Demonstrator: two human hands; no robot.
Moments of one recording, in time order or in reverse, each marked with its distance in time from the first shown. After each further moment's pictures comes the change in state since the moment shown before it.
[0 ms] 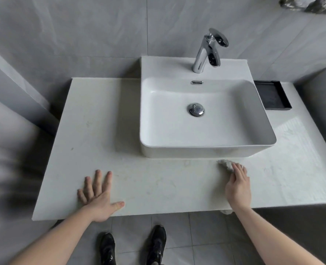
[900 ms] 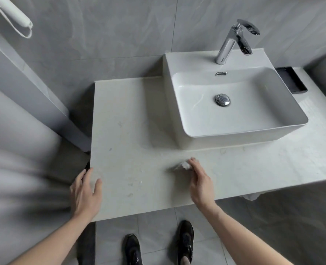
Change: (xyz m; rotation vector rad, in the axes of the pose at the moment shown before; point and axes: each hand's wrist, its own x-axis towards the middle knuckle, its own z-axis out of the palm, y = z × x) left_hand 0.053 -0.196 -0.035 -0.461 0.741 0.116; right_hand -0.160 -0.211 0.120 0.326 -0.138 -0.175
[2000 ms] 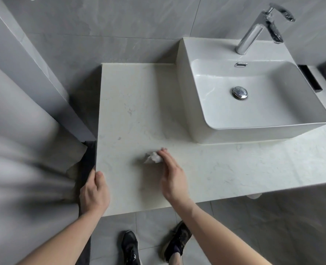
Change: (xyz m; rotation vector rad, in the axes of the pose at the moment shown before) left_hand 0.003 -0.026 0.034 -0.252 0.058 -0.211; right_hand -0.016 -0.086 0.101 0.076 -0.128 -0.132
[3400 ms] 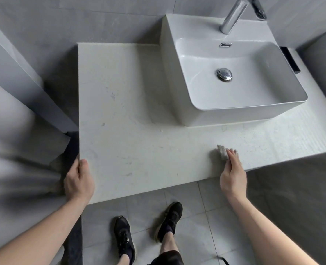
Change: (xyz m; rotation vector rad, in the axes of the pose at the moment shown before) left_hand -0.001 0.005 -0.007 -0.129 -0.055 -0.052; right_hand -0.060 0.105 -0.154 -0.264 0.357 0.419
